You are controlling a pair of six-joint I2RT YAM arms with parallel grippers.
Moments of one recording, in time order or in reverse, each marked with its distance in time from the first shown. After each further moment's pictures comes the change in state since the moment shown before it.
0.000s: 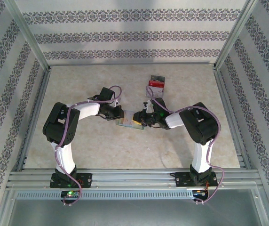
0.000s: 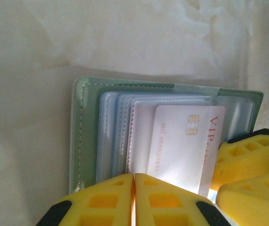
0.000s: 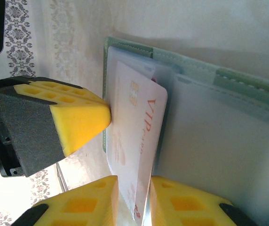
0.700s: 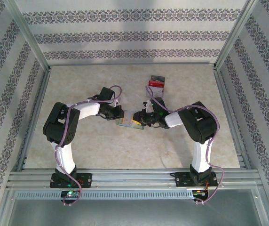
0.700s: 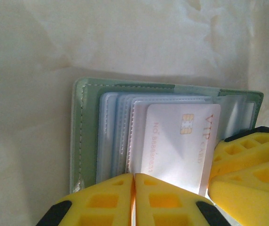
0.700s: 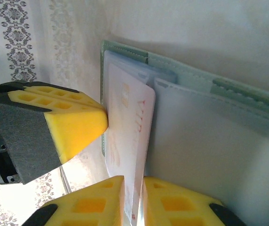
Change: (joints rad) left arm 0.000 0.002 0.007 -0.008 -0.003 0.003; right arm 0.001 0.028 0.023 -0.003 -0.013 0.018
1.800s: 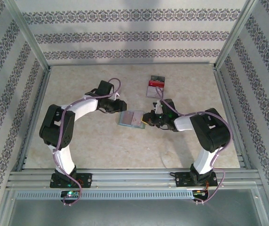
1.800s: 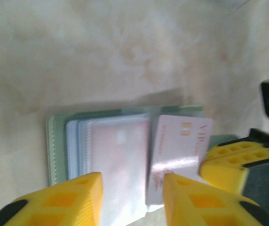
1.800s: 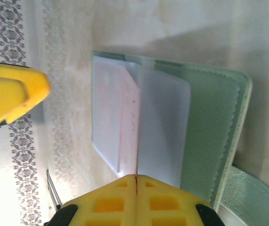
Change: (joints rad) left arm 0.018 -0.088 0.090 -0.051 0.027 0.033; right arm -0.093 -0.207 -0.148 -0.072 0.054 -0.083
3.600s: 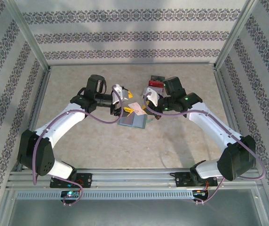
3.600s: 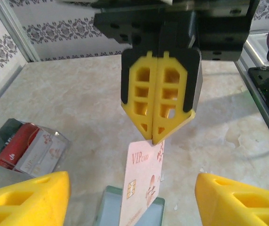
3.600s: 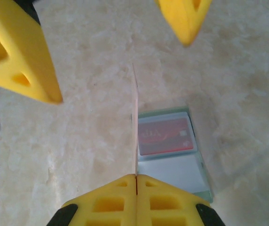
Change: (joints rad) left arm -0.069 -0.352 -0.081 0.129 0.388 1.096; right arm 0.082 -0.373 0.507 -1.019 0.055 -1.397
